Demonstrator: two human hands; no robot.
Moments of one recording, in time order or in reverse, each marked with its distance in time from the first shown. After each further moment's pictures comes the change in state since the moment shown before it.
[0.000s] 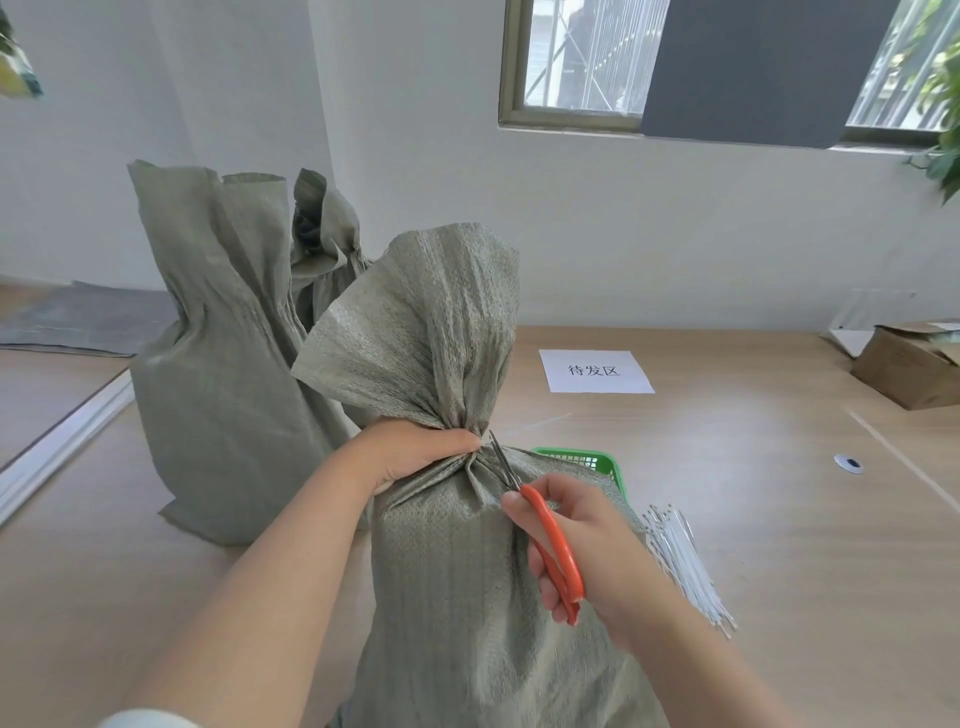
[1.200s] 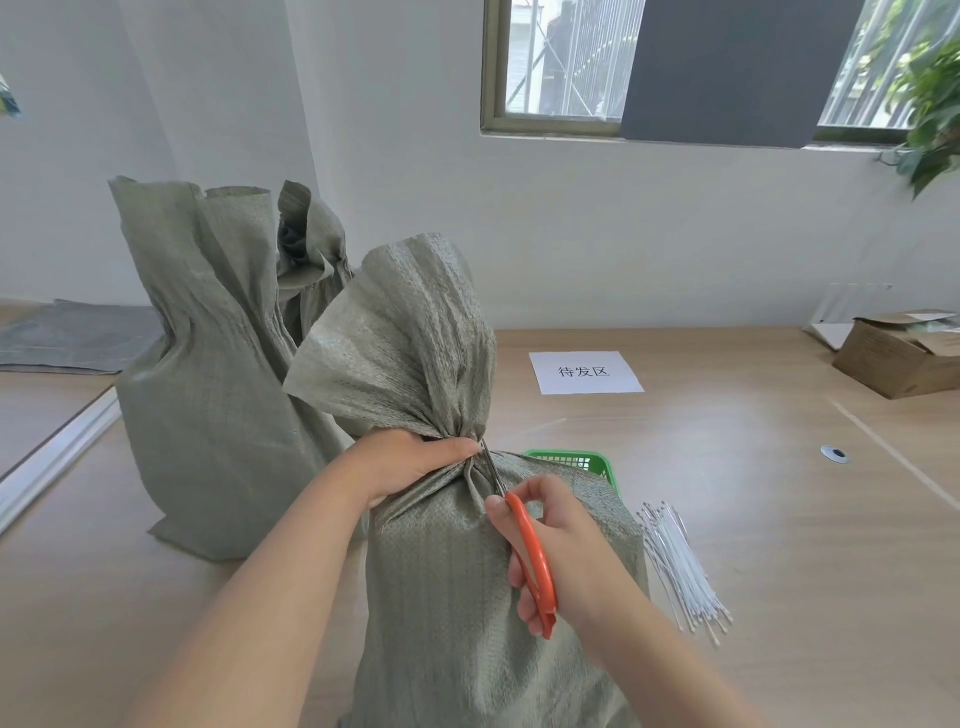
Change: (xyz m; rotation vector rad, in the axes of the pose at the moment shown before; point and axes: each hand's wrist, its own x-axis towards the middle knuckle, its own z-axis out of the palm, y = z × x) left_hand 0.004 -0.008 0.000 0.086 -0.050 0.084; right_hand -0.004 0.005 0.017 0.006 0.066 -0.005
